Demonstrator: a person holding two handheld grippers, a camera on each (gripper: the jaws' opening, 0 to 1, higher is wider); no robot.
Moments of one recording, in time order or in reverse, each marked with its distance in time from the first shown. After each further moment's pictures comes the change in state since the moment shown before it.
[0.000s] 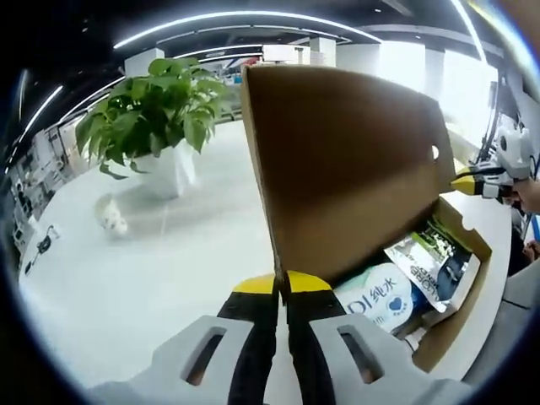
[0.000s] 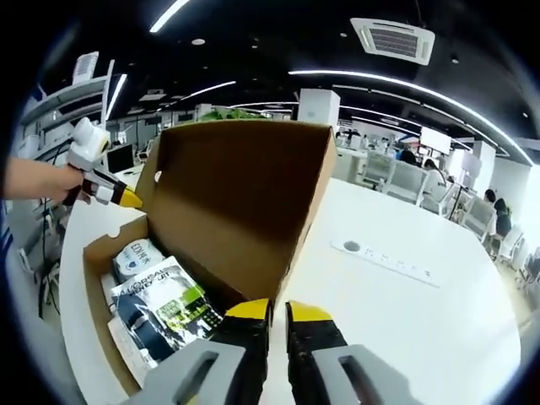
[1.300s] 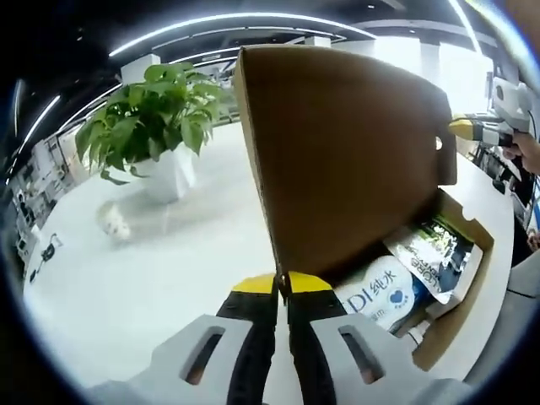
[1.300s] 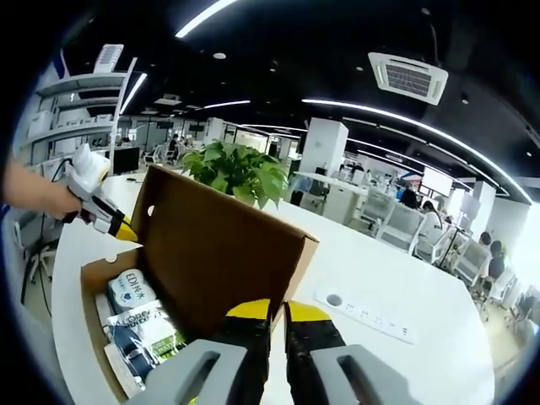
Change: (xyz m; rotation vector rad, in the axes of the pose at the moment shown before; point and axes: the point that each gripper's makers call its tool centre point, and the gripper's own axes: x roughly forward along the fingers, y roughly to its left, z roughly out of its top) left arm -0.005 -0.005 -0.003 0.041 -0.002 0.011; right arm -0.014 -0.011 0.078 -0.147 -0.139 -0.026
